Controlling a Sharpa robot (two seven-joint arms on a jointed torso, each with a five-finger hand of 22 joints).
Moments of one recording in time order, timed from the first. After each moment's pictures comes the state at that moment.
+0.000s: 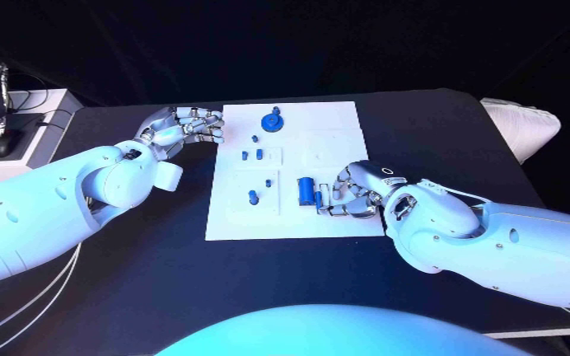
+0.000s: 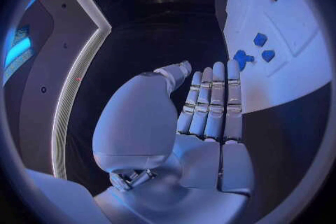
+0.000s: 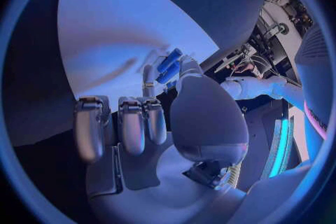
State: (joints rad) left arm 0.91 -0.93 0.25 1.41 -0.22 -0.09 0.26; left_hand 1.40 -0.18 0.55 0.13 0.07 0.90 0.20 0.28 0.22 1.03 0.15 0.25 0.07 0.96 0.09 0.51 0.35 0.18 0.87 0.20 0.53 0.41; right arm 1.08 -0.92 -0.17 1.82 -1.61 -0.45 -0.52; right_hand 1.17 -0.19 -0.14 0.30 0.39 1.03 0.07 0.31 0.69 1.47 -0.01 1.57 1.31 1.47 -0.08 1.57 1.31 0.01 1.47 0.03 1.49 1.31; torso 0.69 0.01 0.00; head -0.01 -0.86
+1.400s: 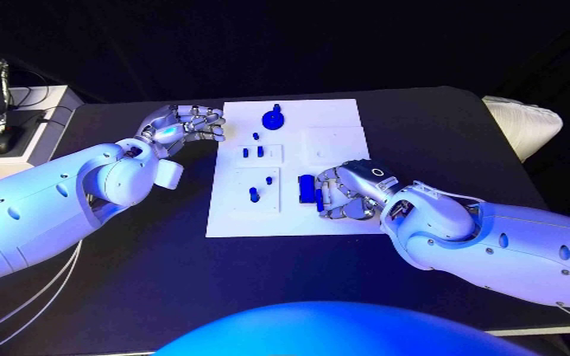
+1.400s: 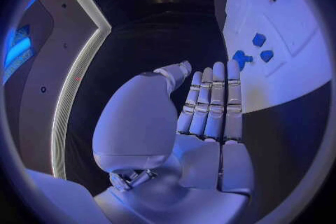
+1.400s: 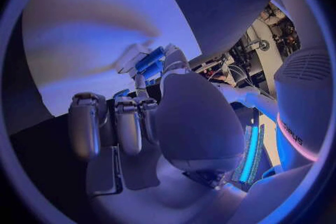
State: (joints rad) left arm 0.91 -0.93 0.25 1.41 -0.22 -0.09 0.26; left_hand 1.40 -0.18 0.55 0.13 0.07 0.90 0.20 0.28 0.22 1.02 0.15 0.25 0.07 0.96 0.09 0.51 0.35 0.18 0.87 0.20 0.52 0.41; right arm 1.05 -0.89 -0.18 1.76 -1.73 -0.51 -0.28; right_hand 1.41 -0.20 -0.15 0.30 0.40 0.85 0.15 0.19 0.55 1.47 0.06 1.56 1.31 1.47 -0.01 1.57 1.31 0.01 1.47 0.09 1.43 1.31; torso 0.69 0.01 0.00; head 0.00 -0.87
